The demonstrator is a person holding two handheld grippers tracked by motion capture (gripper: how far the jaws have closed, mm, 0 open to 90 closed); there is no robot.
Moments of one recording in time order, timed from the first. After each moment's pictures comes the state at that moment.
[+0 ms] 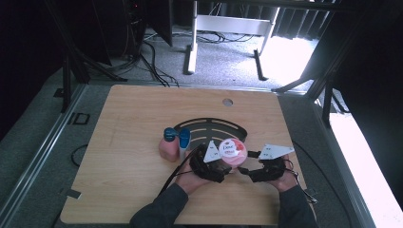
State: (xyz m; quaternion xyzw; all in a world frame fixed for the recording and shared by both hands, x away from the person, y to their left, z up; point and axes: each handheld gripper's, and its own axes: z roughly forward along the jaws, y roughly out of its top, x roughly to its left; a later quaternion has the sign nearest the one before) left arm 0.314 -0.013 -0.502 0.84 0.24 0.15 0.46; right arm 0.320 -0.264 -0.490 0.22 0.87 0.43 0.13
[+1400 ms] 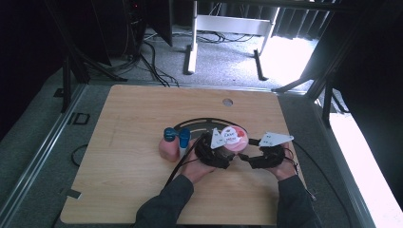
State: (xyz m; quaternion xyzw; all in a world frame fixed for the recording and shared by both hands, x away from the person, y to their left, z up) left arm 0.345 -0.027 -0.491 0.83 0.27 0.18 0.45; right arm 0.352 -0.264 -0.480 0.23 0.86 0.43 0.16
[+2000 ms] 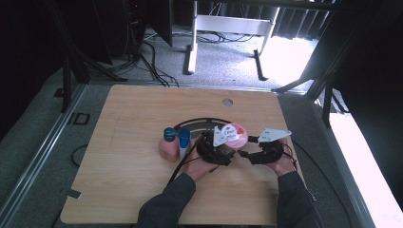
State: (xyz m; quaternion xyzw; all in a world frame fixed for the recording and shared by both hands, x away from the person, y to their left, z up) left arm 0.355 -0.033 -0.495 0.83 0.29 0.20 0.44; right arm 0.370 -0.266 -0.484 0.23 0.86 0.43 0.15
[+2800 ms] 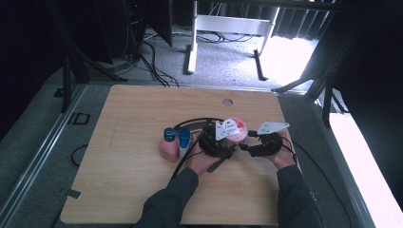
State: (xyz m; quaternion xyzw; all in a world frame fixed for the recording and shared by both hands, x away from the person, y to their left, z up) left arm 0.377 -0.040 -0.498 0.82 0.30 0.21 0.44; right arm 0.394 -0.267 -0.482 0.24 0.87 0.41 0.15
